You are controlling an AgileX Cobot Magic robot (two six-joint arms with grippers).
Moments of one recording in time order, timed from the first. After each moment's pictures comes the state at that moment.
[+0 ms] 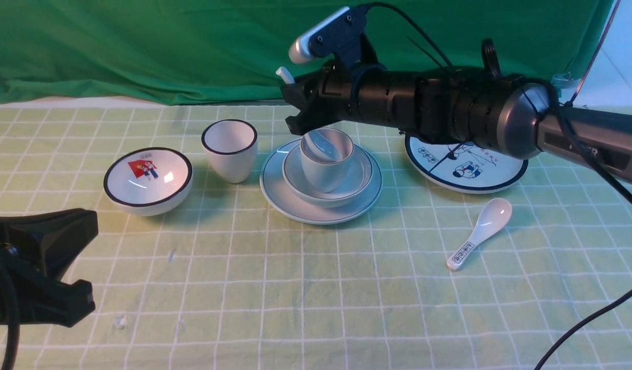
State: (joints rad) right arm 0.50 2.14 -1.67 1.75 0.38 -1.89; left arm -0.33 0.61 -0.52 0.11 0.33 -0.14
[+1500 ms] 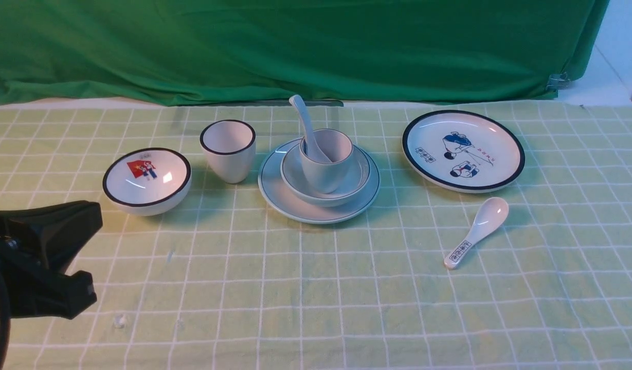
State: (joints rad) right arm 0.49 0.58 -0.51 -0.09 -0.04 -0.08; left arm -0.33 0.61 -0.52 0.07 0.29 -0.14
